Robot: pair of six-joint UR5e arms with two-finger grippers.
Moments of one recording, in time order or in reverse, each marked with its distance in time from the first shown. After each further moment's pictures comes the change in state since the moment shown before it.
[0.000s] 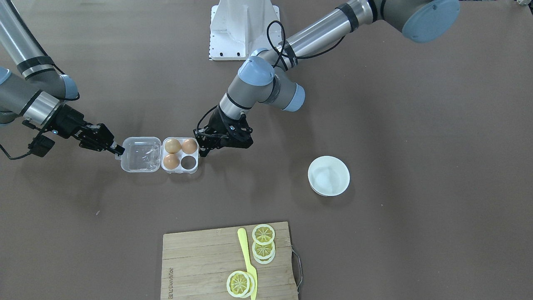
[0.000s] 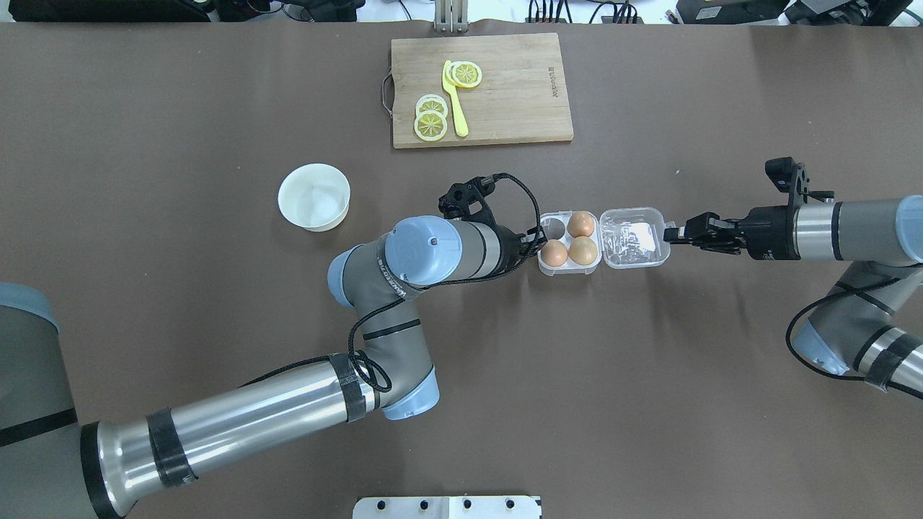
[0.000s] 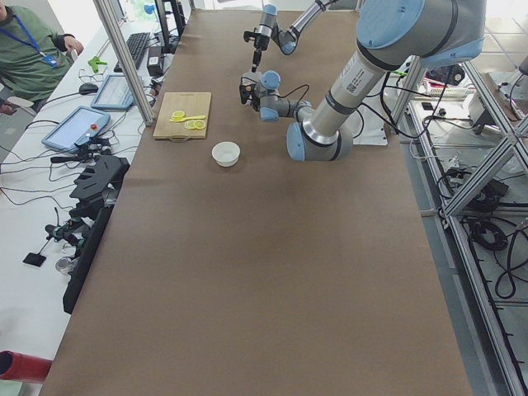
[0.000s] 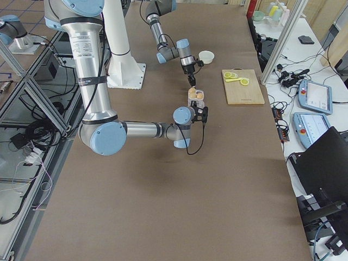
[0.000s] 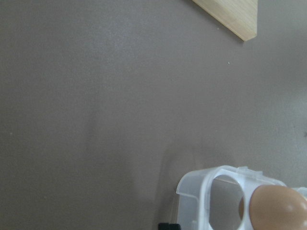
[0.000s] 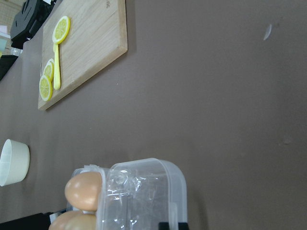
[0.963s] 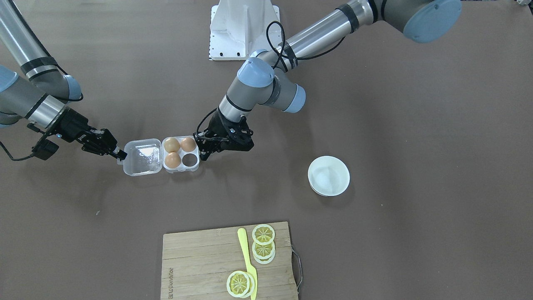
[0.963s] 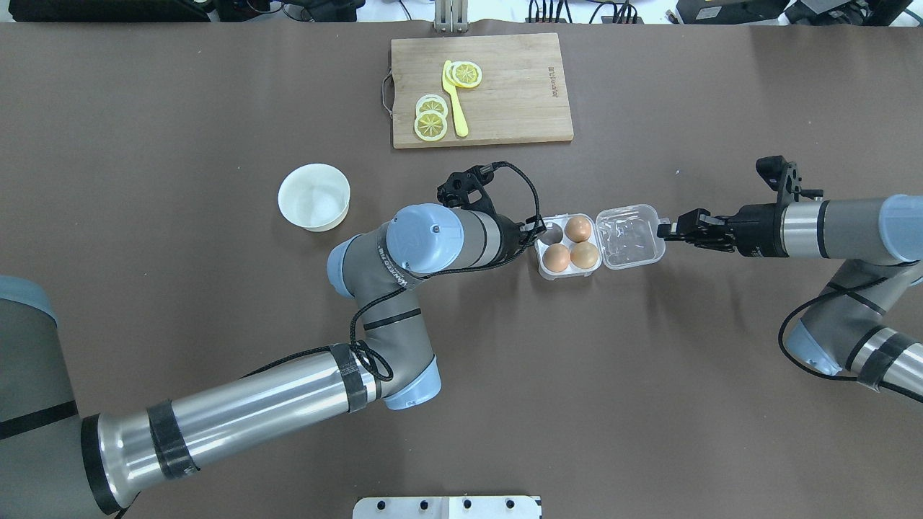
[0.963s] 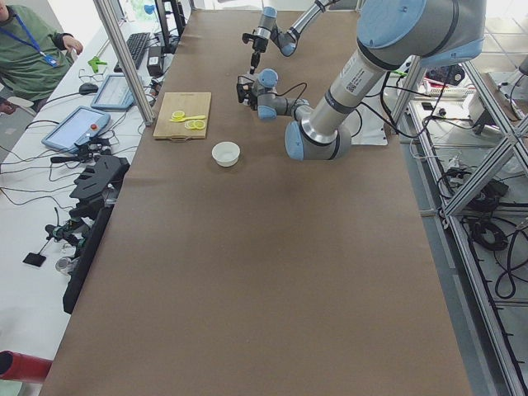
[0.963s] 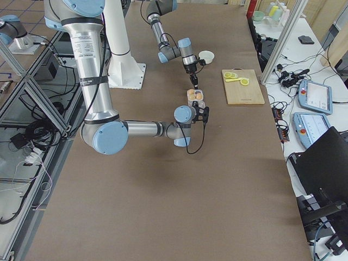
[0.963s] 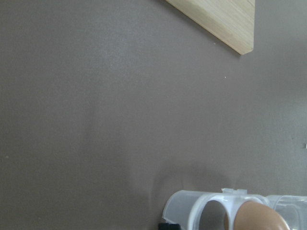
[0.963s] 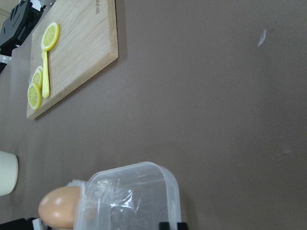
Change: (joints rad) left arm -0.016 -0.008 0.001 0.020 0.000 0.000; right arm -0.012 0.012 -0.005 -0.040 -0.036 0.000
